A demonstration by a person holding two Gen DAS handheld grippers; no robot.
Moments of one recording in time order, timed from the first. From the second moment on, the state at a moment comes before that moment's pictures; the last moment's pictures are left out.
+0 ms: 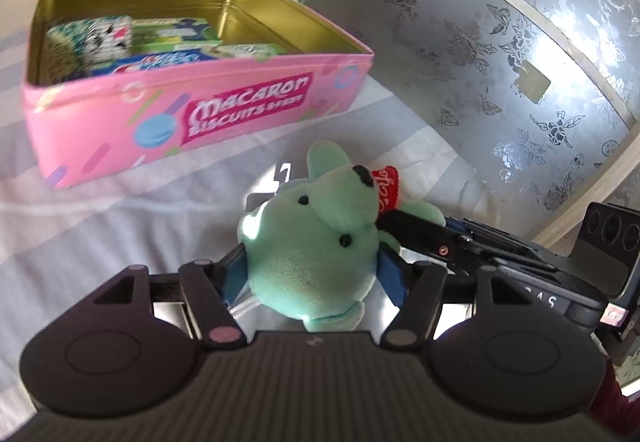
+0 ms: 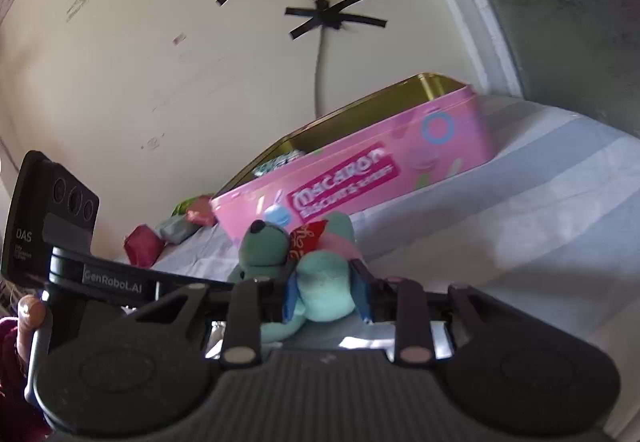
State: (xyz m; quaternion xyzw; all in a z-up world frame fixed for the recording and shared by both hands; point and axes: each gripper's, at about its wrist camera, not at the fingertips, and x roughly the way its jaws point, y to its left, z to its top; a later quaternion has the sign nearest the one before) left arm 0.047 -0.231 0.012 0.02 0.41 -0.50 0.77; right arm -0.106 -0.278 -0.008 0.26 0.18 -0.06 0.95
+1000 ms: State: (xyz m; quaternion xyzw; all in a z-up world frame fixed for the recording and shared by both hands) left arm 0.113 -0.299 0.060 0.02 0.26 -0.38 0.89; right arm -0.033 -0.368 0.037 0.25 0.02 -0.15 0.96
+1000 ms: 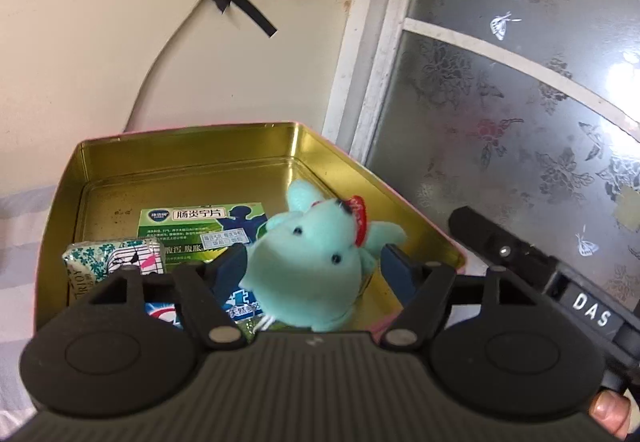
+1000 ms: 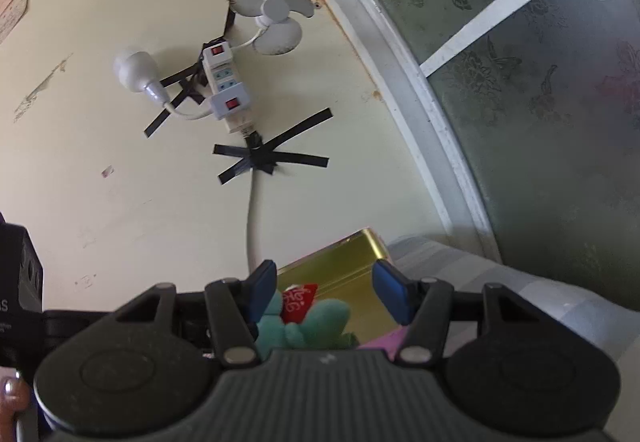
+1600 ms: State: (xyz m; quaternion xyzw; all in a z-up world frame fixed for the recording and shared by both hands) left arm 0.077 -0.104 0.052 -0.06 0.28 -0.25 0.93; right arm 0.086 -0.335 0.067 0.08 0.26 -0.14 0.95
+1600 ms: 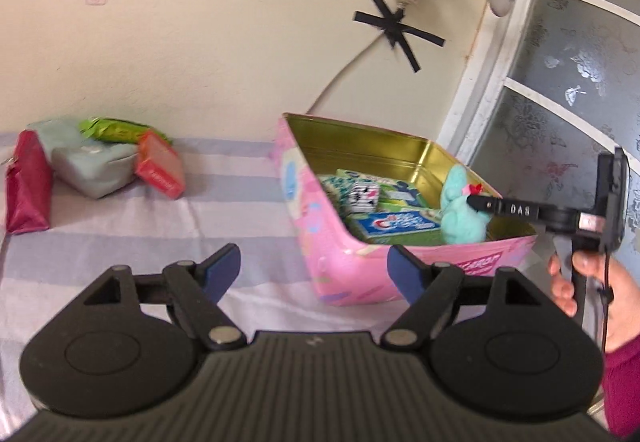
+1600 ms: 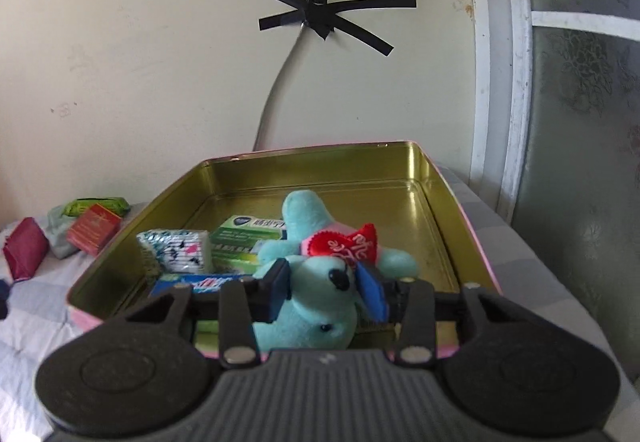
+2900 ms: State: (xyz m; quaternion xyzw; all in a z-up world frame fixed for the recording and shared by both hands) left arm 0.126 0.145 0.004 -0.19 0.27 0.09 0.94; right arm 0.237 -0.006 0.044 0.04 0.29 0.15 0.94
